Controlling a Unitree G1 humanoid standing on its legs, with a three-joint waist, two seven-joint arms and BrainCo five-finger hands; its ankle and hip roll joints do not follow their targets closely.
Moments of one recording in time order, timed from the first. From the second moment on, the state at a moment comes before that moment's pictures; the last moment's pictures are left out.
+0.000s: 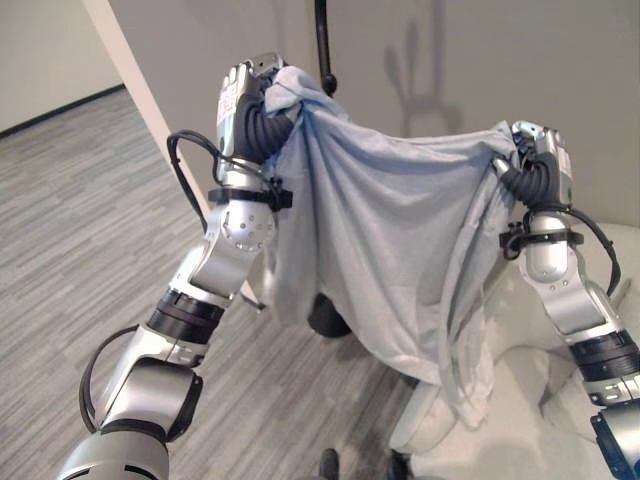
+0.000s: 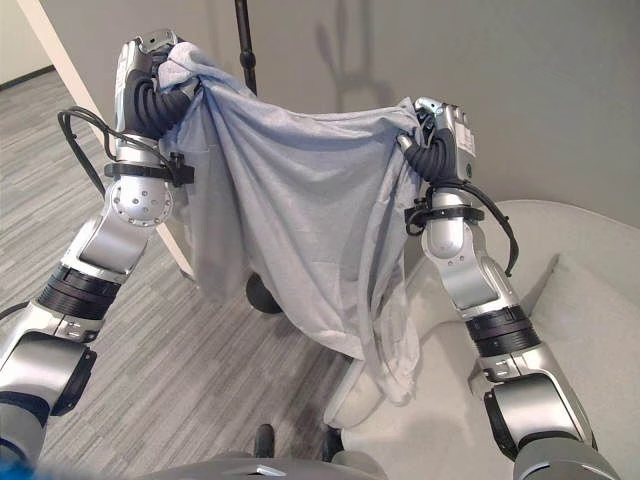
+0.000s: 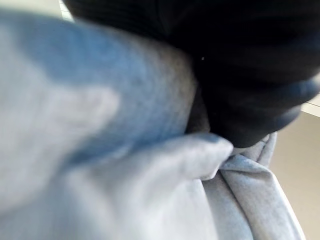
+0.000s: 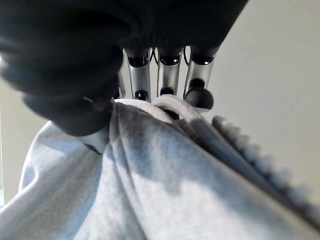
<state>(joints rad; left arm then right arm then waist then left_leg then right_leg) -0.78 0.59 -0.30 0.12 0.22 -0.04 0.51 -0.56 -0.61 0.21 0.09 -0.27 -0.05 -0.46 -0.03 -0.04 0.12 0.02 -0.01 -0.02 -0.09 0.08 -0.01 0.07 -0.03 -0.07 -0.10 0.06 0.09</state>
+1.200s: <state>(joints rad) -0.81 0.62 -0.32 0.17 0.21 -0.05 0.51 -0.55 -0.53 0.18 0.06 -0.27 -0.02 -0.47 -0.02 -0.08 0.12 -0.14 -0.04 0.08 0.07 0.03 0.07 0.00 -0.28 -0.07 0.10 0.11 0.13</state>
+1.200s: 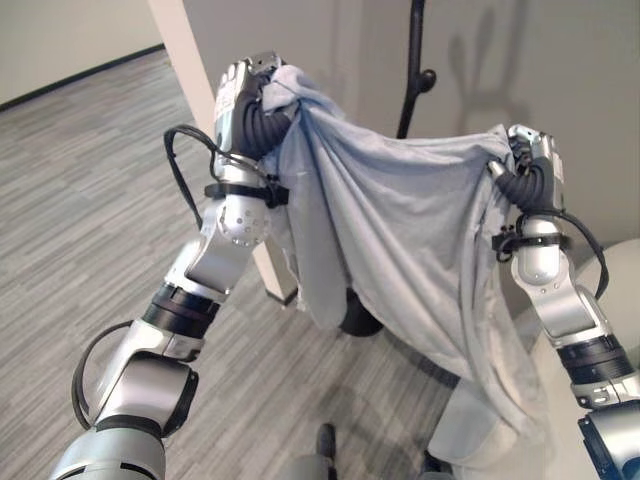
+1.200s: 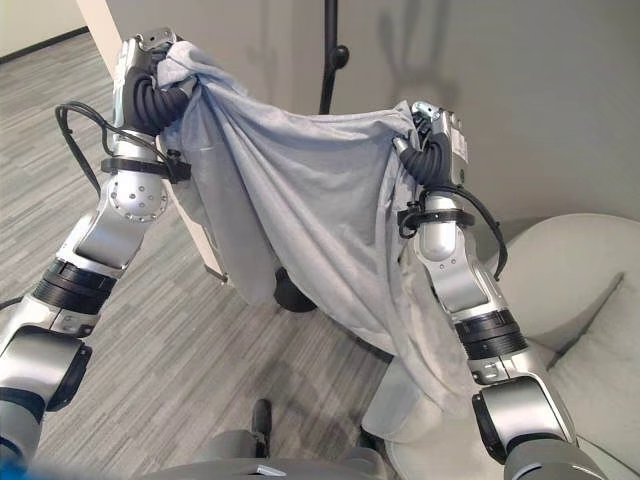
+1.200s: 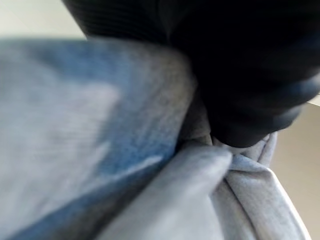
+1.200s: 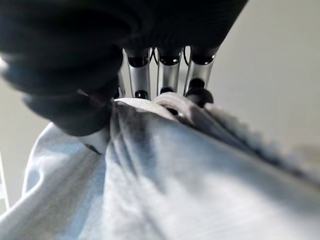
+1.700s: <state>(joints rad) -0.71 0.54 -0.26 0.07 0.22 -0.04 0.48 -0.46 -0.59 0.18 0.09 -0.28 -0.03 -0.44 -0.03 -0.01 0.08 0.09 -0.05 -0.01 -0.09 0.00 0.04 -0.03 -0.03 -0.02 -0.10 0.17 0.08</state>
